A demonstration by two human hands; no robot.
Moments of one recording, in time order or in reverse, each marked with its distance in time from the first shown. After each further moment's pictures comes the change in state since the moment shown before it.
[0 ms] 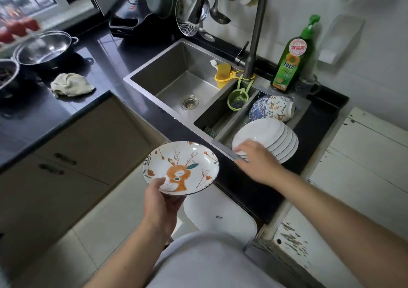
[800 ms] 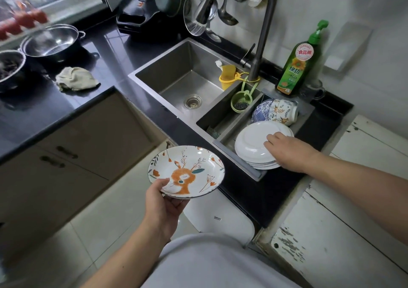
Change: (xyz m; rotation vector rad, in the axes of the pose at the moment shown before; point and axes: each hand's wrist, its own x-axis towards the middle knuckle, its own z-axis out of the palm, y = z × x) left_hand -0.009 -0.003 0.001 0.036 0.010 -0.063; right_hand 0.033 0.095 -0.050 -1.076 -0.175 -0.325
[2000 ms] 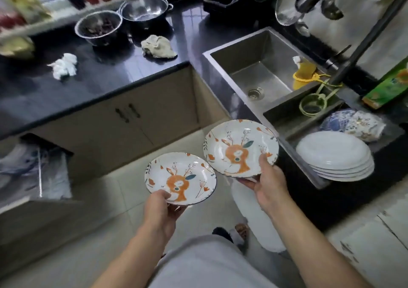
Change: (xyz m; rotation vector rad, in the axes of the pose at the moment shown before) left_hand -0.013 0.014 -0.151 -0.174 0.363 0.015; right_hand 0.021 -0.255 -0.134 2.464 0.143 0.814
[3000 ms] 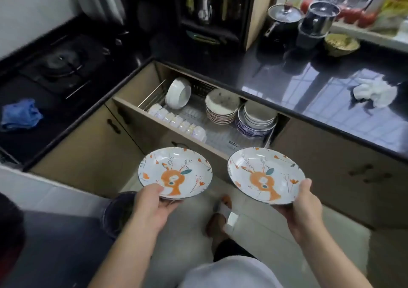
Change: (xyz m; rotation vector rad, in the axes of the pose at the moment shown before) left_hand 0.098 0.184 -0.659 -0.928 0.489 0.129; right_hand -0.238 0.384 0.527 -0.738 -0.465 0.091
